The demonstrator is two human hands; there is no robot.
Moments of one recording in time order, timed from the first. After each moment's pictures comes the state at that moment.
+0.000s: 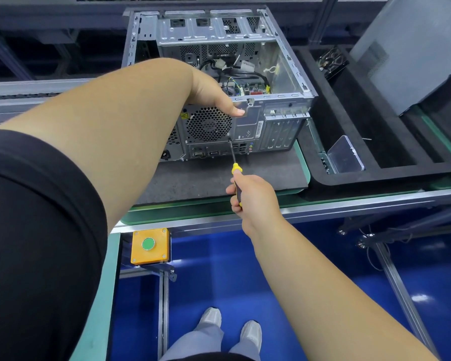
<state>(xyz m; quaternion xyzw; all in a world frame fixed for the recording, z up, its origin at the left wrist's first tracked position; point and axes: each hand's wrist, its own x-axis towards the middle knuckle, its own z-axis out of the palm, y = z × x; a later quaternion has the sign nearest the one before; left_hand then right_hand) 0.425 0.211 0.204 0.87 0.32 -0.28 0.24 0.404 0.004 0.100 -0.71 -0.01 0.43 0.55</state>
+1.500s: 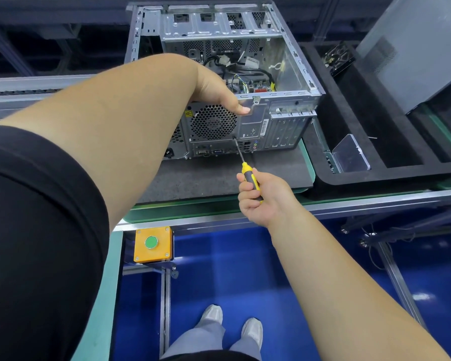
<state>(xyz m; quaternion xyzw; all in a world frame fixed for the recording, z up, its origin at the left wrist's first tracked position) 0.423 0.211 0.207 0.87 0.31 -0.30 0.23 0.435 0.001 0.099 -0.47 0.19 0.62 0.59</state>
